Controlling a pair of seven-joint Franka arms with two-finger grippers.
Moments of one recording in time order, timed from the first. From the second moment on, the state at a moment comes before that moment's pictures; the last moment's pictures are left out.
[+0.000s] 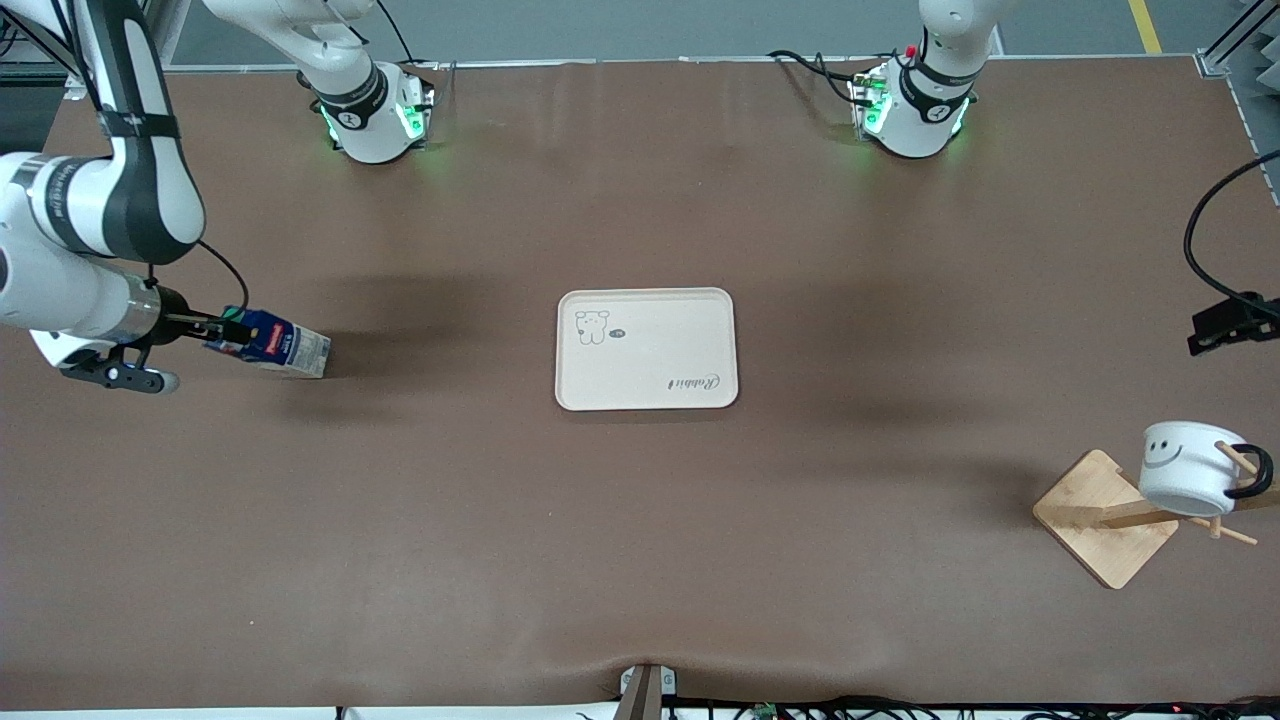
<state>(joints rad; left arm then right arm) 0.65 0.24 -0.66 -1.38 0.22 1.59 0.08 0.04 0.13 -0.16 -1.97 -0.05 1.87 0.09</state>
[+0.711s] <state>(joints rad) 0.42 0.12 -0.49 -1.38 0.17 1.48 0.01 0.16 0.22 -0.16 -1.42 -0.04 1.47 0.14</state>
